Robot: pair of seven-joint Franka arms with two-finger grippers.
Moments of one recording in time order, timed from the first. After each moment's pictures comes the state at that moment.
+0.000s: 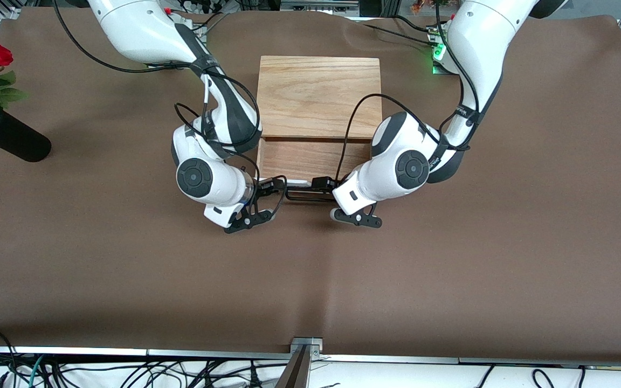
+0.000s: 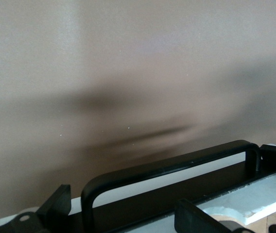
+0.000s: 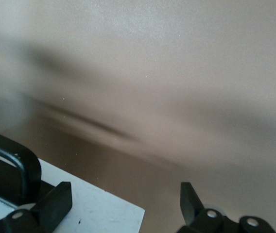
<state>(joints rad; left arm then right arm) -0.36 0.68 -0.25 -1.48 -0.32 2.17 -0.26 0.50 0.68 0.01 -1.43 0.29 2.01 0.08</state>
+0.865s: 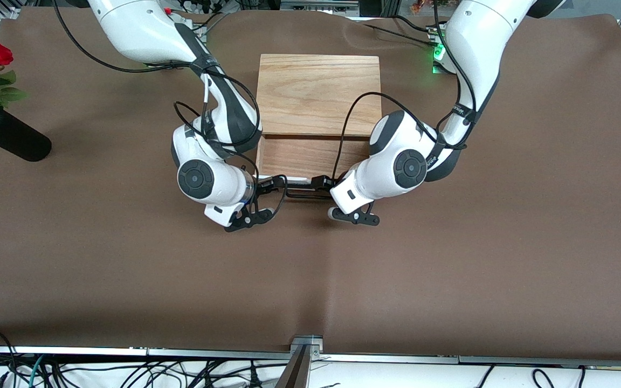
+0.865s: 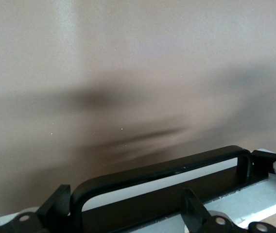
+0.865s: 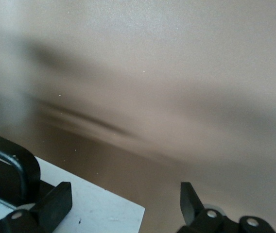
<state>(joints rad) -0.37 0.68 -0.24 -1.48 -0.35 2.17 -0.28 0.50 0.69 0.01 -1.42 0.29 1.98 0.09</state>
